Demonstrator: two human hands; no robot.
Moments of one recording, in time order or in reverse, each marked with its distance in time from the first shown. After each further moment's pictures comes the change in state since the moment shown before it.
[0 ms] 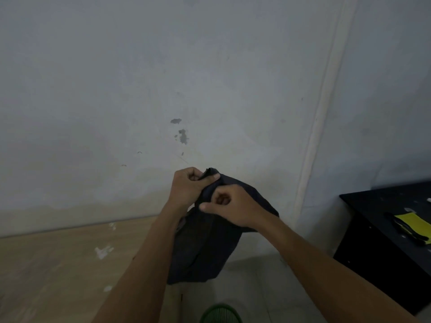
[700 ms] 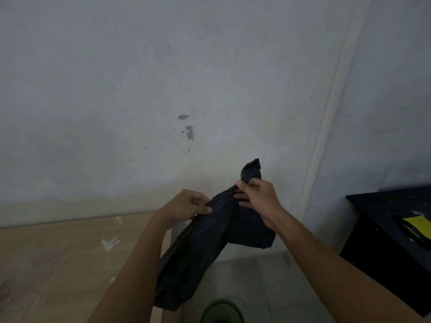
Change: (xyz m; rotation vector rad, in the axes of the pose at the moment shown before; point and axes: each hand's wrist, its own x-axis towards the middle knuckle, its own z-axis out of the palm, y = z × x) left_hand -0.014 -0.042 -0.045 0.280 -0.492 -0.231; right_hand 0.004 0.031 -0.009 0.509 0.385 0.332
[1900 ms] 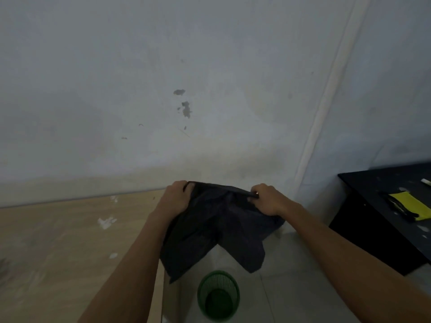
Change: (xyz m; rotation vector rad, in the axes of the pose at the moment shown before) left_hand 0.006 -0.072 0.012 0.404 0.342 0.016; right_hand 0.004 0.063 -0.037 -1.117 -0.286 0.053
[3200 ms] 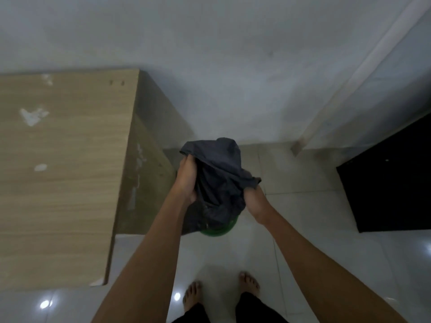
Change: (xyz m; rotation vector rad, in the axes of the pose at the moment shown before) left_hand 0.008 -0.159 0.334 -1.125 -0.080 -0.801; right_hand 0.081 0.146 0.361 0.792 -0.085 0.194
